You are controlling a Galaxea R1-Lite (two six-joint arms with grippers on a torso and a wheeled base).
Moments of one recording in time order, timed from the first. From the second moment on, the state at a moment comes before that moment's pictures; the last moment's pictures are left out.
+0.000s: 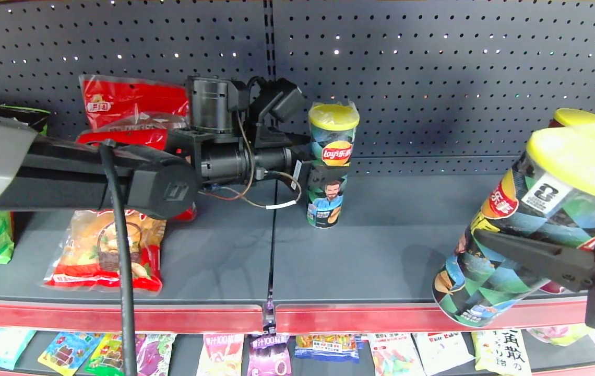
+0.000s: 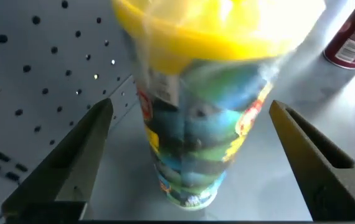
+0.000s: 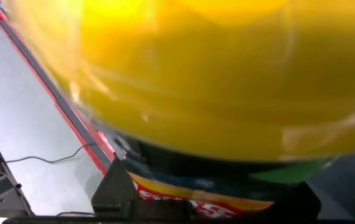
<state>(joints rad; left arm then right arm) -0.57 2.01 -1.42 -0.41 -0.44 0.20 0.60 1.08 -0.65 -0.28 0.17 -0.22</state>
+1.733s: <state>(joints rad) -0.69 1.68 -0.96 -0.41 -0.48 0.18 0.59 1.10 -0.65 -0.28 0.18 -0.22</state>
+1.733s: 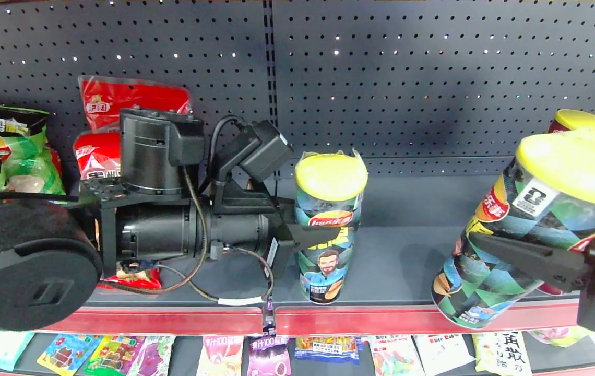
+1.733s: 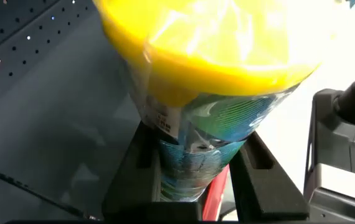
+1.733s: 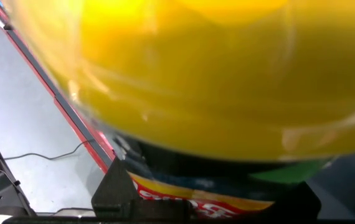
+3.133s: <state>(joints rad) -0.64 1.44 -0.62 -0.41 -0.41 0.18 0.54 1.50 -0.96 -0.45 0.18 -0.21</state>
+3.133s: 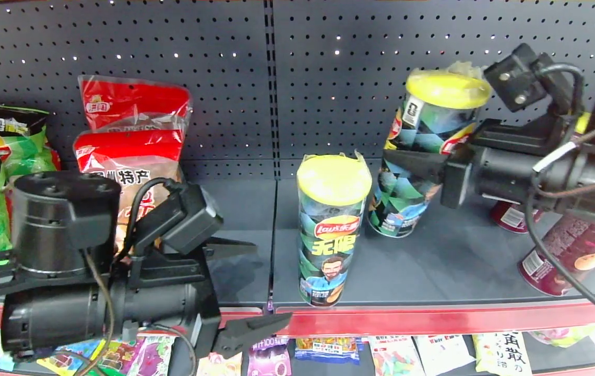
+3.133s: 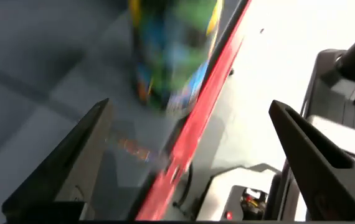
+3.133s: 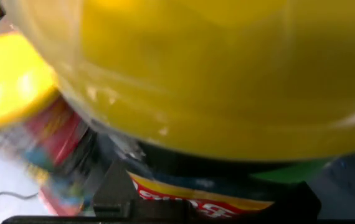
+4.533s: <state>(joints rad) -0.56 1.17 -0.40 -0.41 -0.33 0.07 0.56 1.93 -1.28 -0.46 0.22 -0.20</state>
